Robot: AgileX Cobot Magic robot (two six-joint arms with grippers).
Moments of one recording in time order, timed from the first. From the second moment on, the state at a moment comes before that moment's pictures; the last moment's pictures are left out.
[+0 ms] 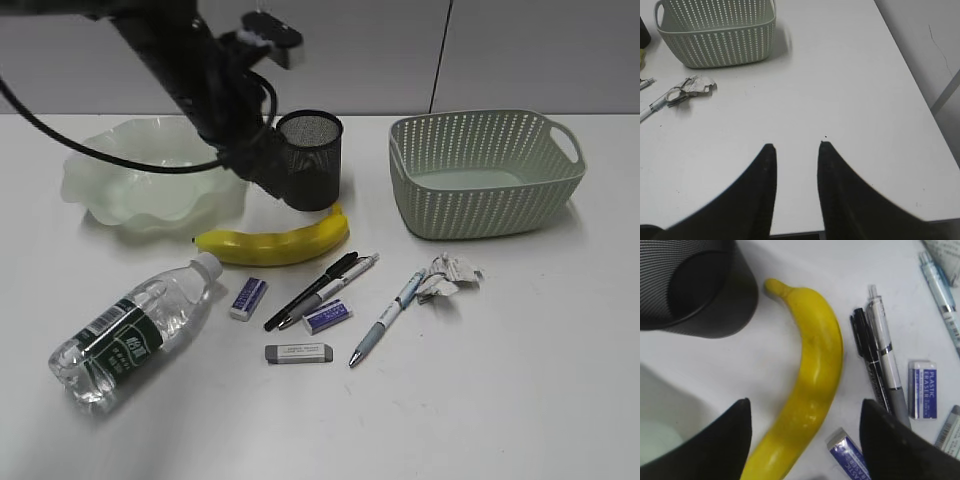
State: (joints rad) left arm -0.50 2.08 -1.72 -0.25 0.95 0.62; right arm 0.00 -0.01 -0.51 -0.02 1.04 0.02
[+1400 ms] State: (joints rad) left arm -0.66 2.33 -1.82 -0.03 0.91 0.62; right arm 0.00 -0.01 -0.51 -0.02 1.04 0.02
